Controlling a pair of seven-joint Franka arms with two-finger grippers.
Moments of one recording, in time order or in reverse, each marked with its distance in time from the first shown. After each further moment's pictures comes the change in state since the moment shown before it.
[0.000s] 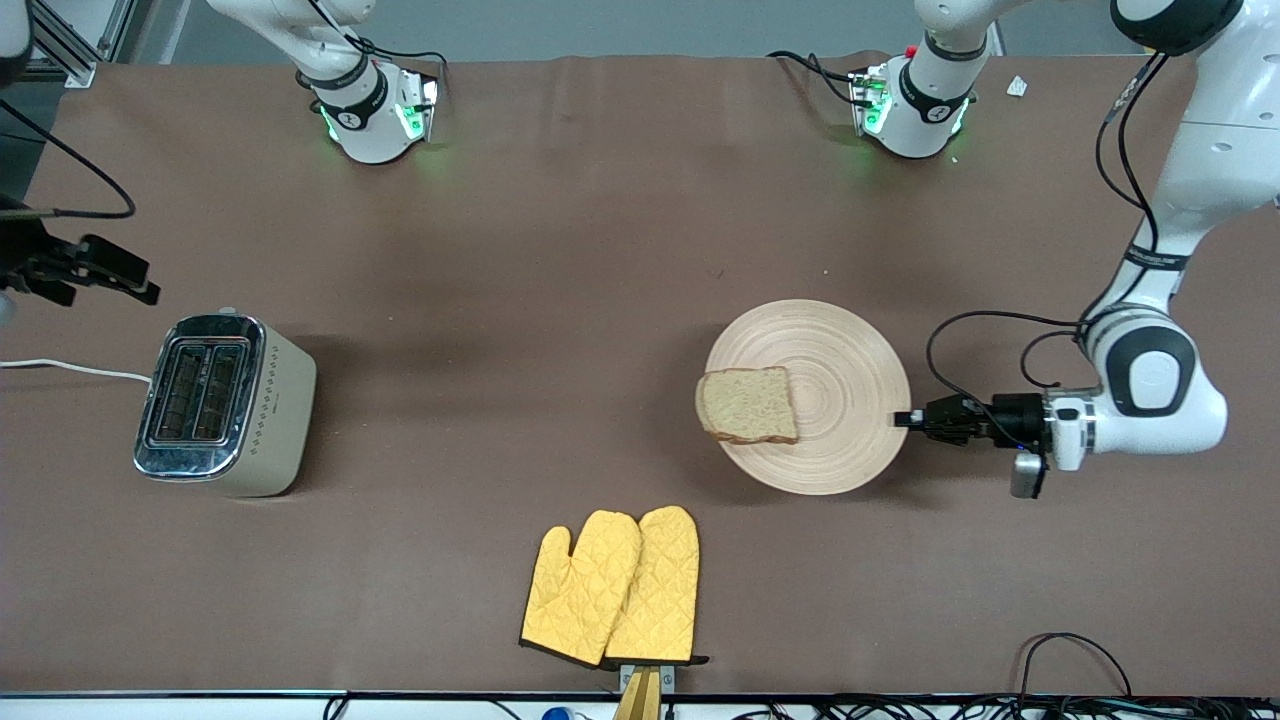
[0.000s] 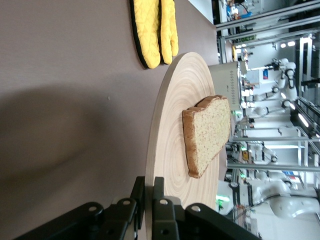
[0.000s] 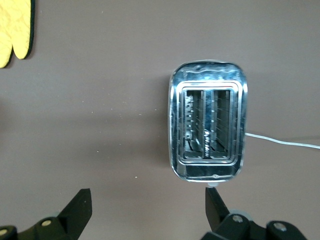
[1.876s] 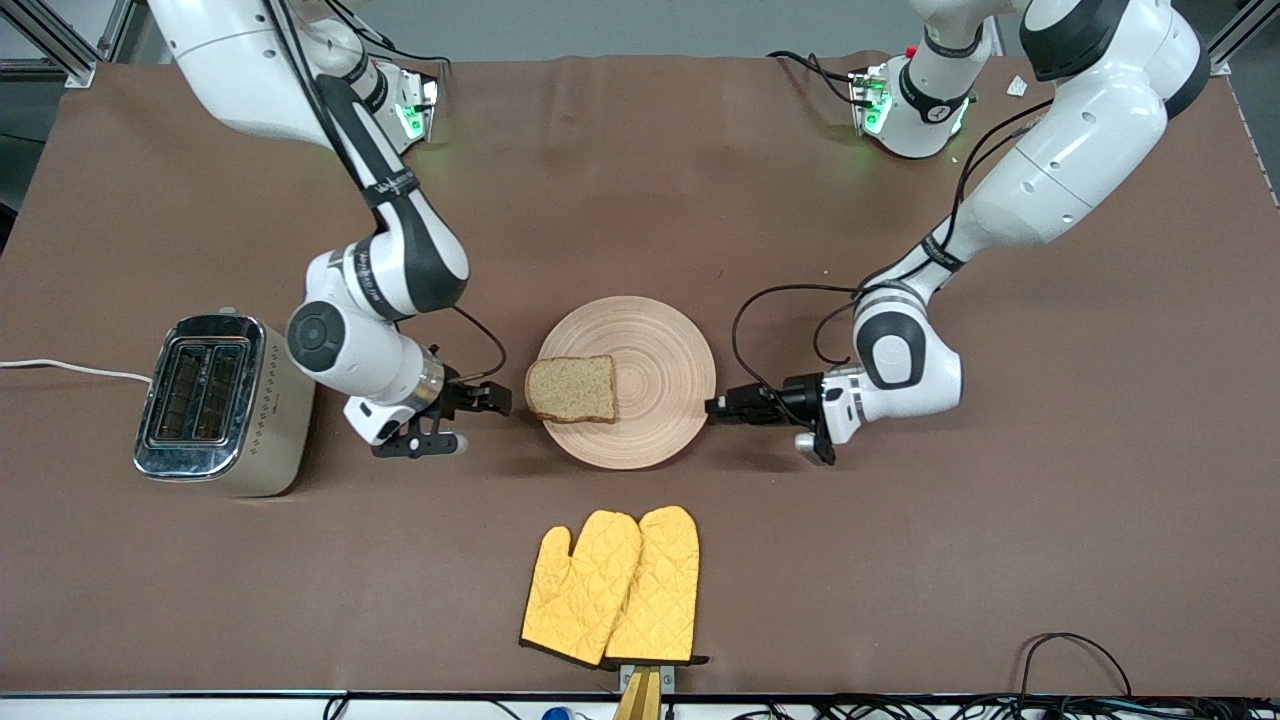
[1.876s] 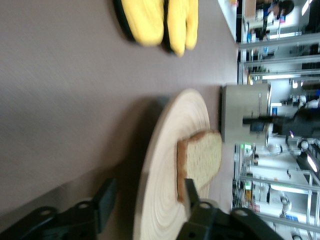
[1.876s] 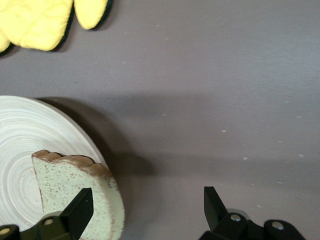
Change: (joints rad) left arm -0.298 0.158 -0.122 -0.037 -0.318 0.517 0.024; right arm 0.438 0.442 0.003 -0.201 0.234 0.712 0.210
